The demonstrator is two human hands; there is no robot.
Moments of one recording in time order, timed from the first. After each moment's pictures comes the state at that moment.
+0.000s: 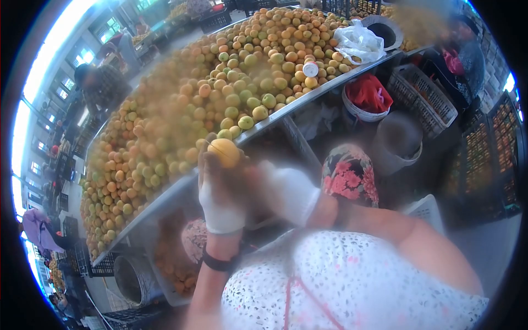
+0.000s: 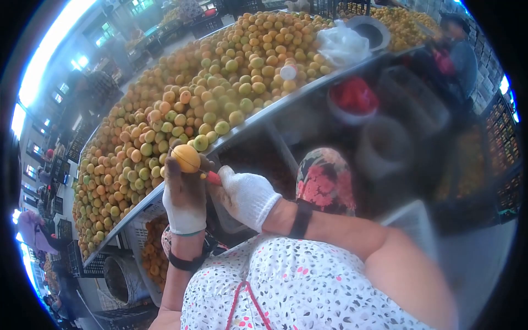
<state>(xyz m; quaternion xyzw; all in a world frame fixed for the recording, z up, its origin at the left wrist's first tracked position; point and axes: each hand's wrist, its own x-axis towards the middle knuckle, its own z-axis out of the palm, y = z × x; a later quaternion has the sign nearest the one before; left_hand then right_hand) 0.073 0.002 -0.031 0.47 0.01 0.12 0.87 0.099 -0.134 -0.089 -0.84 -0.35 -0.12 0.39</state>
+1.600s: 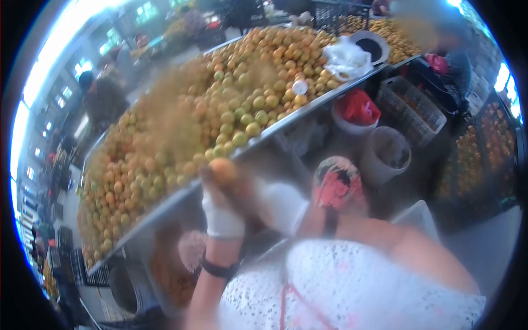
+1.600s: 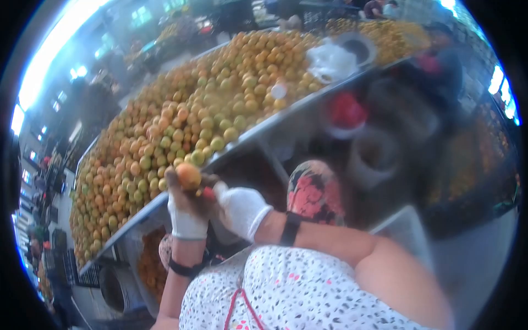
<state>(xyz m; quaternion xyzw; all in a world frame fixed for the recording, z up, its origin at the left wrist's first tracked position) 0.076 0.014 -0.062 0.46 0.12 0.11 0.87 0.091 -0.110 -0.135 -0.80 -0.34 -0.11 0.49</state>
